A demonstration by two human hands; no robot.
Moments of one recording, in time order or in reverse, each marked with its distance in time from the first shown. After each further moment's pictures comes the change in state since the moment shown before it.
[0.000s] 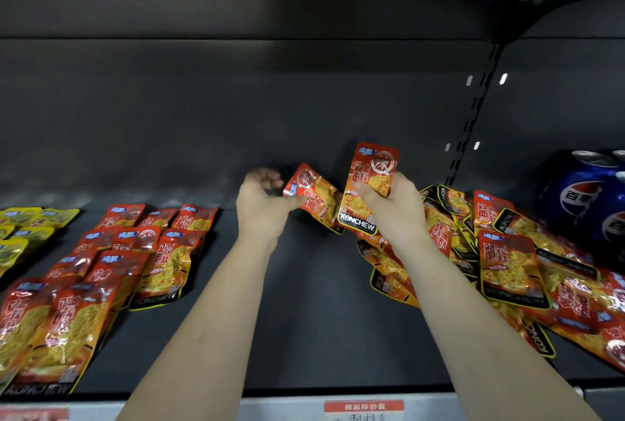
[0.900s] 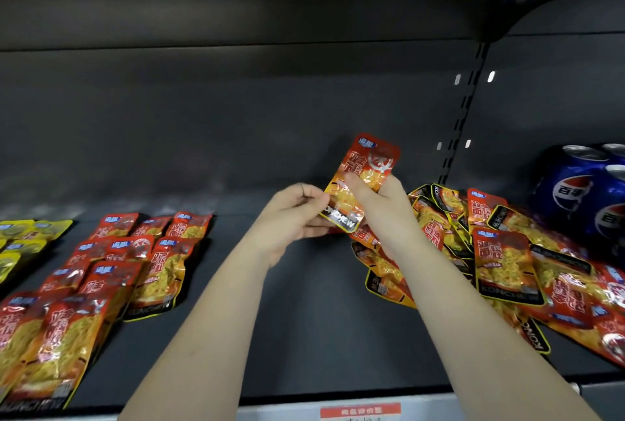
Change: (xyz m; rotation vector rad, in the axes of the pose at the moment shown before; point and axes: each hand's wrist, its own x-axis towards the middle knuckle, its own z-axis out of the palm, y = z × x) left_hand -0.020 0.016 0.010 -0.146 -0.604 -0.176; right_hand -0.008 -0.009 0.001 0.422 -0.175 0.010
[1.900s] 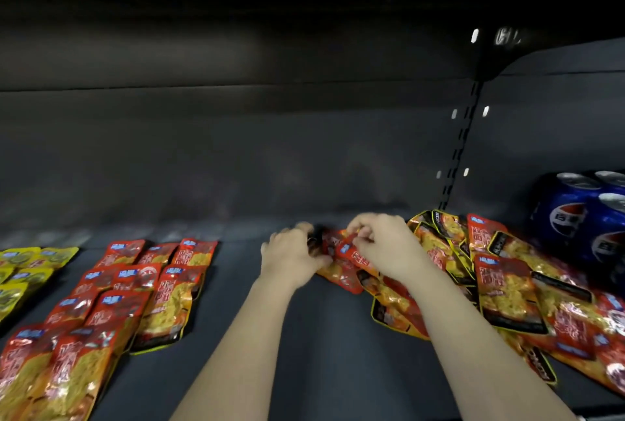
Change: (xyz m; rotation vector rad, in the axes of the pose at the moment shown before) left_hand 0.017 -0.016 -0.003 1.165 0.222 -0.106; right_hand 0.010 0.003 -0.016 -0.904 -0.181 -0.155
